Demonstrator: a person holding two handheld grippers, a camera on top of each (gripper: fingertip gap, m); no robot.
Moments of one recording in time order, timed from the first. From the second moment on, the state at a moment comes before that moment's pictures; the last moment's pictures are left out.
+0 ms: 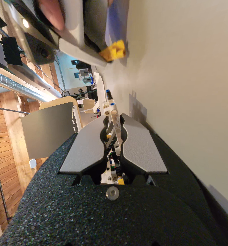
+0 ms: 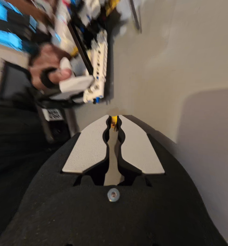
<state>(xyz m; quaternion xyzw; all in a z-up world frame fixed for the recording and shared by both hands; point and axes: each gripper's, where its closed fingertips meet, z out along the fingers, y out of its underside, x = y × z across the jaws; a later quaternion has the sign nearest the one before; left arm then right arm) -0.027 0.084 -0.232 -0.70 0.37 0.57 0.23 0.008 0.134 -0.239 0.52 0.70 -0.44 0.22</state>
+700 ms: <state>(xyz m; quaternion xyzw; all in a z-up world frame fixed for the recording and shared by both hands) -0.021 0.082 -0.231 -0.69 0.37 0.57 0.25 0.010 0.153 -0.262 0.37 0.92 -0.10 0.07</state>
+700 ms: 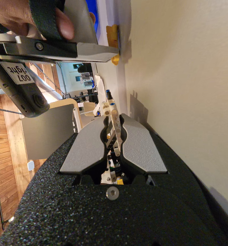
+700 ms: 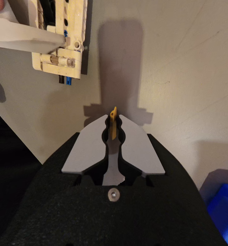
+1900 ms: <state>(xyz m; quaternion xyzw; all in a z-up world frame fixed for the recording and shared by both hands) -0.029 0.093 -0.197 -0.68 0.29 0.62 0.27 0.009 0.129 -0.198 0.58 0.48 -0.62 0.22</state>
